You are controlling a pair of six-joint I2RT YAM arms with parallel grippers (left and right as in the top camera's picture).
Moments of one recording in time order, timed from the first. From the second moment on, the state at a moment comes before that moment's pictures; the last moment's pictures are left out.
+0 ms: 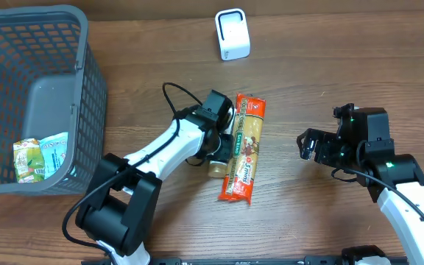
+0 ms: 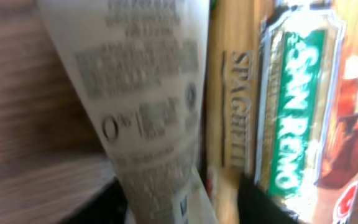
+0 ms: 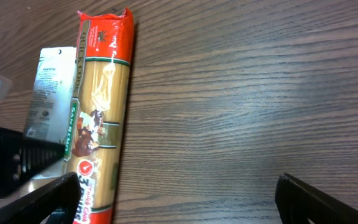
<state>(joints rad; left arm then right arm) -0.51 1.84 1.15 -0.70 0.16 -0.34 0.12 1.13 0.82 -0.70 -0.22 0.34</state>
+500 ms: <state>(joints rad) -0.30 1.85 2.13 -1.47 0.11 -0.31 0.12 1.13 0.82 -0.70 -0.22 0.34</state>
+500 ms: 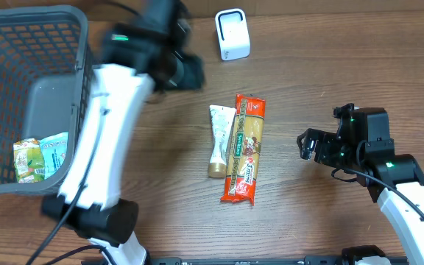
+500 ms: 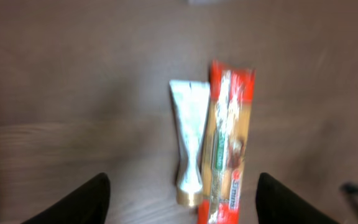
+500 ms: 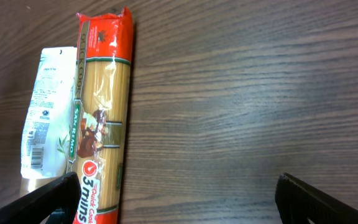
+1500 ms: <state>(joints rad) 0.64 1.78 1.77 -1.31 0.07 -0.13 0.12 1.13 0.82 -0.70 -0.22 0.34</state>
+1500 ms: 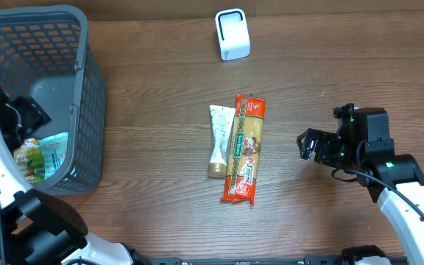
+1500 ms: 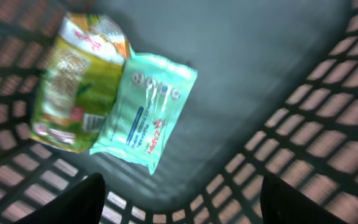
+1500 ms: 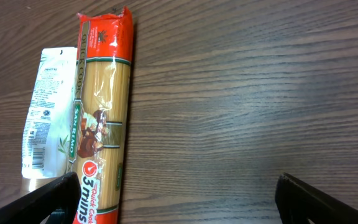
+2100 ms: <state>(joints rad) 0.64 1.78 1.19 -0.72 -0.09 0.03 0.12 1.13 0.82 -0.70 -0.22 0.34</state>
